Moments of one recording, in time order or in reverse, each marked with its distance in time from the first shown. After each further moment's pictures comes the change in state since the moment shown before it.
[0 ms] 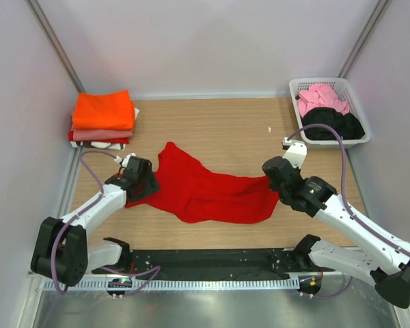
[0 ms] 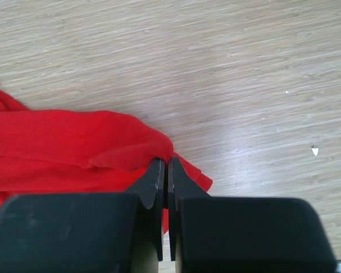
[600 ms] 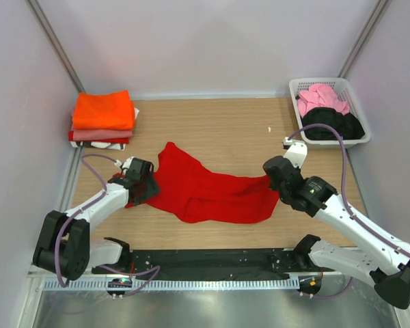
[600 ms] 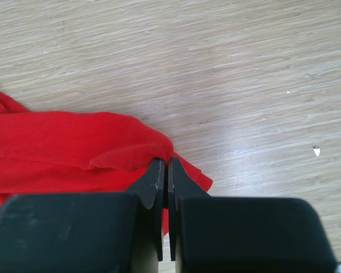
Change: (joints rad) left arm -0.006 0.048 -0.012 0.003 -0.009 -0.072; right arm -0.016 -0.001 -0.005 0.012 -0.011 -0.007
